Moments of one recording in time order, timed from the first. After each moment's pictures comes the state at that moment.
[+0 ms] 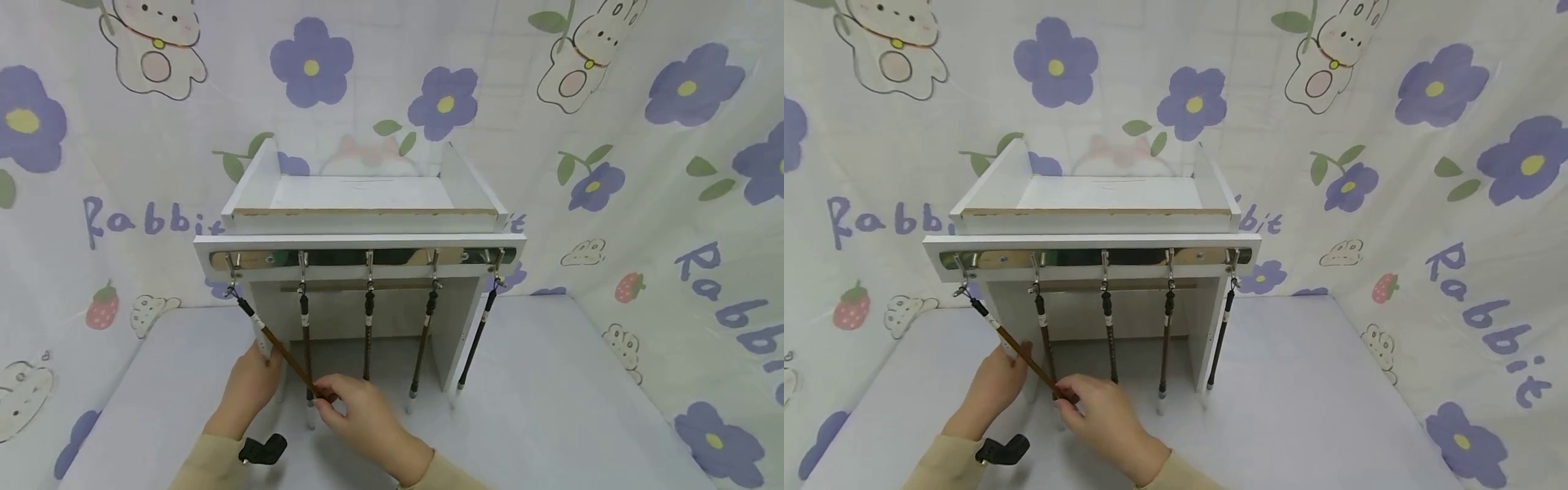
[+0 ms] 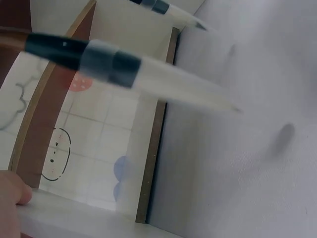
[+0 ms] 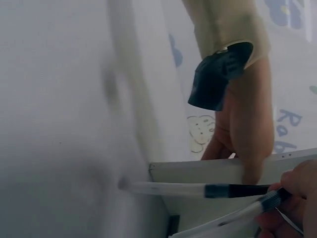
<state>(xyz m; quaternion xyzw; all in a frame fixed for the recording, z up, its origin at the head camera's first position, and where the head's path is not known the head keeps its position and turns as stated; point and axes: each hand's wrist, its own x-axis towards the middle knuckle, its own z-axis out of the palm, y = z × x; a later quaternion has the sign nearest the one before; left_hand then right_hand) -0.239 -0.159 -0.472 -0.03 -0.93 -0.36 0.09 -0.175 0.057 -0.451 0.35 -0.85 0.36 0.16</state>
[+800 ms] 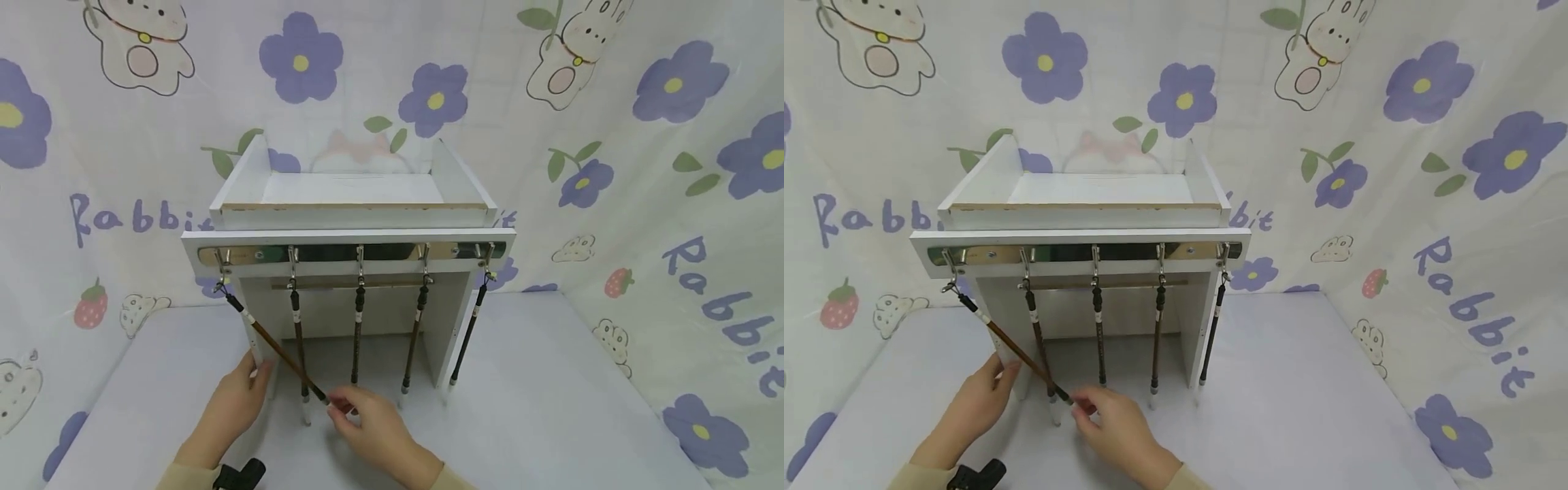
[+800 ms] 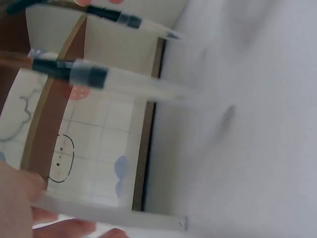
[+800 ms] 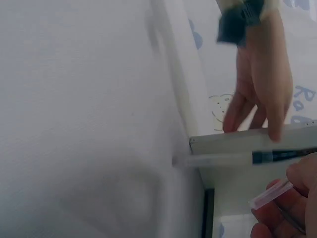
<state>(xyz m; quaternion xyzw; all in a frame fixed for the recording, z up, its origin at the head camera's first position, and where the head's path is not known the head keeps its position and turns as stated) -0.207 -0.169 -0.475 -0.05 -0.93 -0.37 0.01 -0.162 0.082 -0.482 0.27 -0.88 0.39 0.08</state>
